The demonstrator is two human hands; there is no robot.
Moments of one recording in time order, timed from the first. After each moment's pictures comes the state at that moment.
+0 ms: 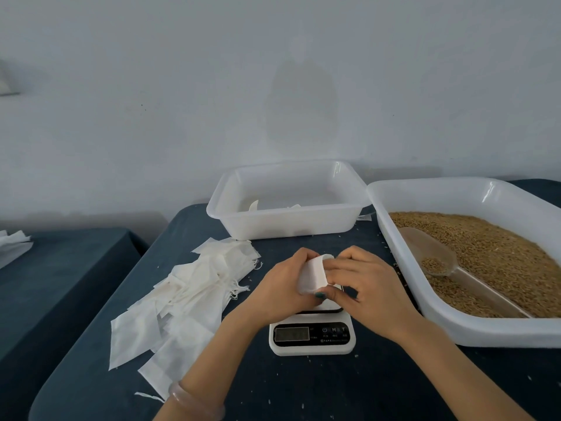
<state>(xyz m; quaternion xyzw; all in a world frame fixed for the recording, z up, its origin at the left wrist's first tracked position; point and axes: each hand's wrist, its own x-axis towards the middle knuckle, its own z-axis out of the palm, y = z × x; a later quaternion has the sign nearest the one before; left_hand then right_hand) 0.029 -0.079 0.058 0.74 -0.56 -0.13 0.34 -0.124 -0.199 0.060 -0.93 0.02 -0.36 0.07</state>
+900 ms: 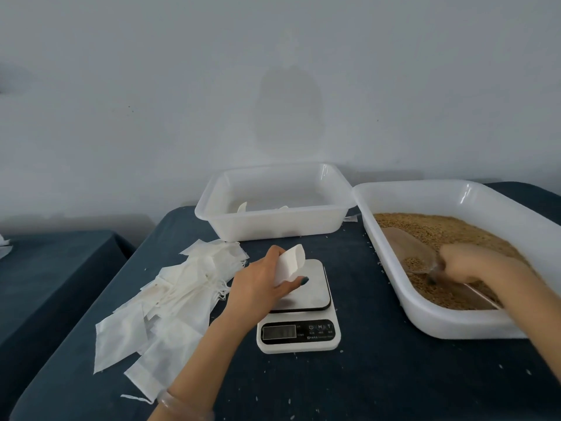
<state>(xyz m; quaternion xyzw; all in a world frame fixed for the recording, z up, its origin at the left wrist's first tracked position) 0.040 -0.077 0.041 0.84 -0.48 0.05 0.26 -0.197 -0.339 0.091 -0.86 0.47 0.17 0.04</state>
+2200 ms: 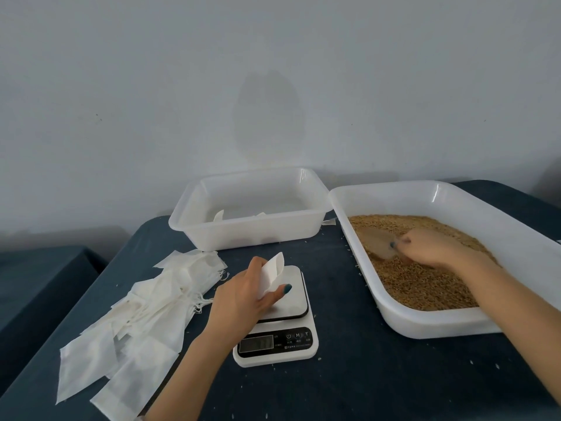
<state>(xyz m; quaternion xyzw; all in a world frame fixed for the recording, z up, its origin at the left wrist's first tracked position) 0.030 -0.085 0.039 0.86 -0.47 0.06 0.20 -0.192 -0.366 0.084 -0.88 0.45 0.00 0.15</state>
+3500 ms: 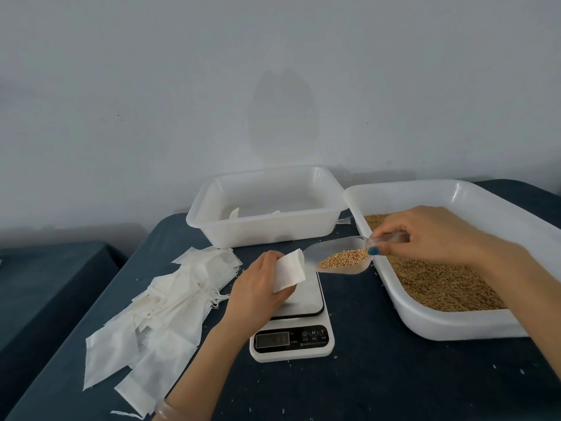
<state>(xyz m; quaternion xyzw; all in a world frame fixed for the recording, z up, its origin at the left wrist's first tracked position) 0.035 -0.085 0.036 0.80 -0.52 0.08 0.29 -0.187 -0.287 0.155 -0.97 0.21 -0.08 0.12</state>
